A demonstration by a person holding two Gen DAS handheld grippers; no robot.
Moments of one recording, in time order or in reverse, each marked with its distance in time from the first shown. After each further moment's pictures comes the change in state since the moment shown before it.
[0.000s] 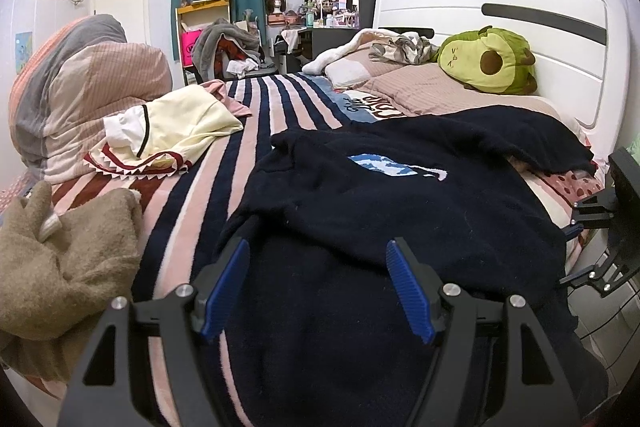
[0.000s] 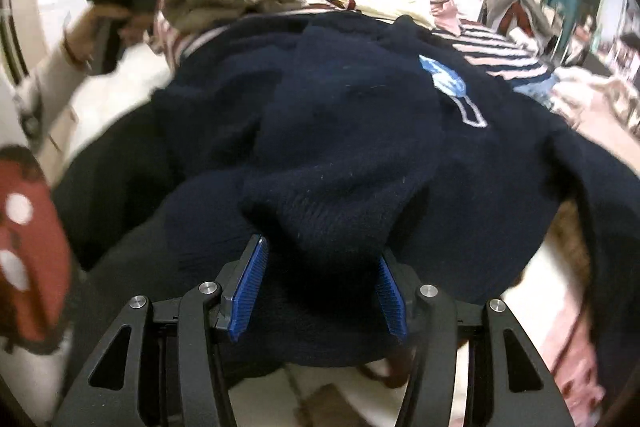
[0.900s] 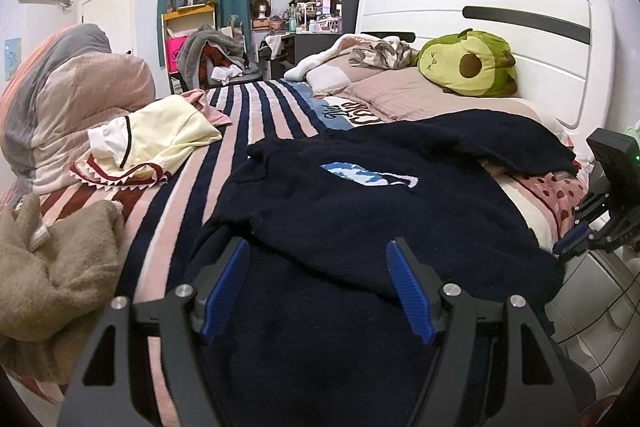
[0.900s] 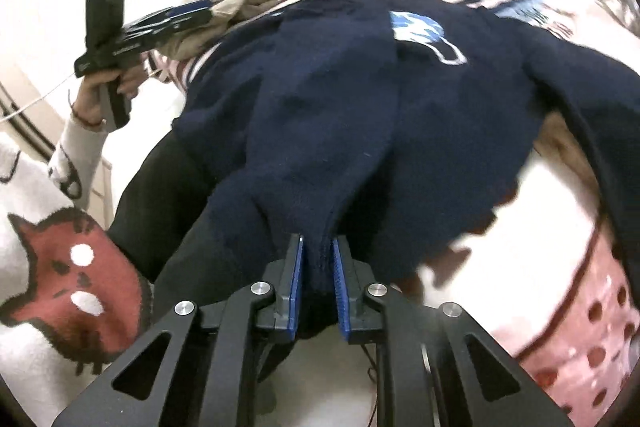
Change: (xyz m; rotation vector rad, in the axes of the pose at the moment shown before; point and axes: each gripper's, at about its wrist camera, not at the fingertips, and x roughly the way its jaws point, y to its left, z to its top) left arm -0.013 -0.029 0.007 0.029 -0.014 -0.045; right arm -0.037 -0.037 -0.008 0.296 0.102 0.180
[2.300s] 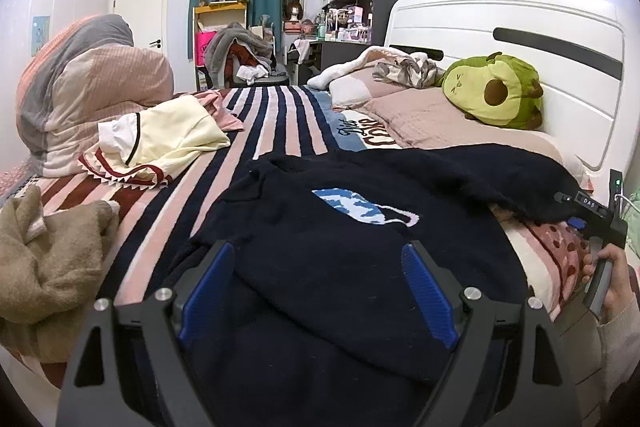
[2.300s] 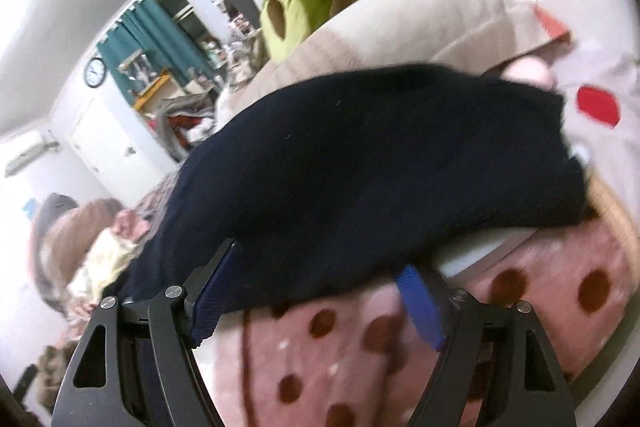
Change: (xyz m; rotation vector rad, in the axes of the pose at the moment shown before) left arm 0.021 -0.028 0.035 -0.117 -0.019 0.080; right arm -0.078 -0.183 -0.101 1.012 -0.798 -0.533
